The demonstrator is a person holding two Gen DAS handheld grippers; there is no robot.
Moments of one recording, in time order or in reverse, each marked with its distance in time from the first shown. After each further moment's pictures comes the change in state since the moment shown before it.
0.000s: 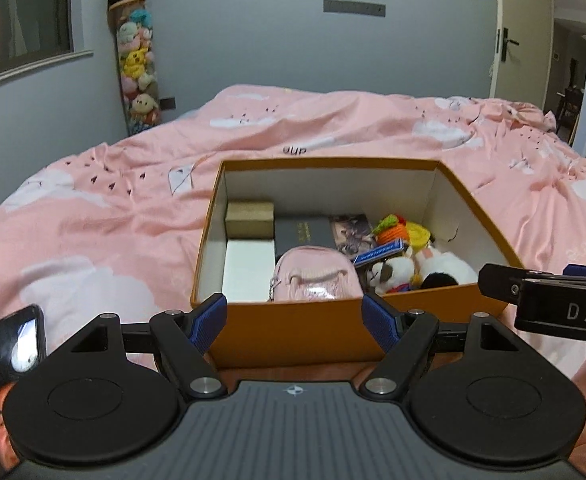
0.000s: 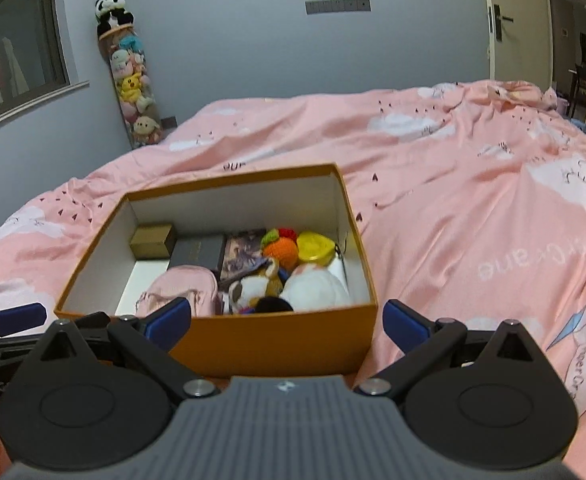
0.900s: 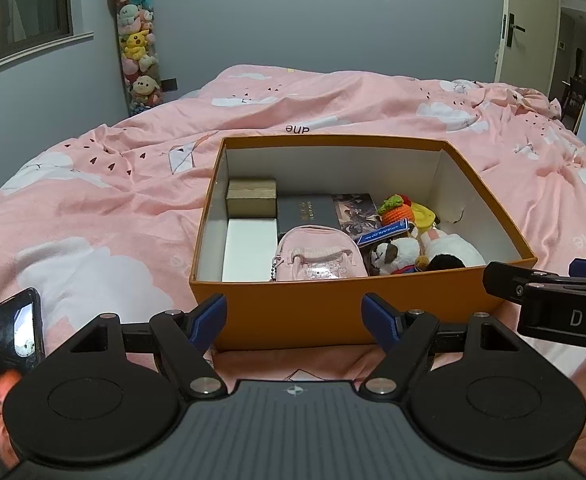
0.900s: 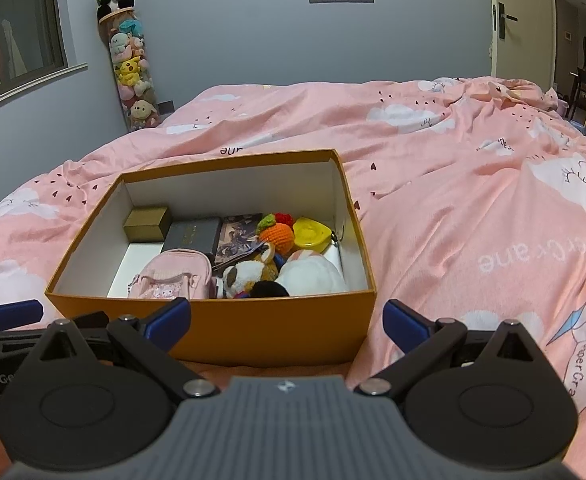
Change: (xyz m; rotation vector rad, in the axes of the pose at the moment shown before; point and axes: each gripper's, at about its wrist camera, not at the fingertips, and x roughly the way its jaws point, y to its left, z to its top) left arm 0.005 -0.001 -0.002 -0.004 0.056 0.005; right arm 0.003 0.004 -0.003 -0.030 0.031 -0.022
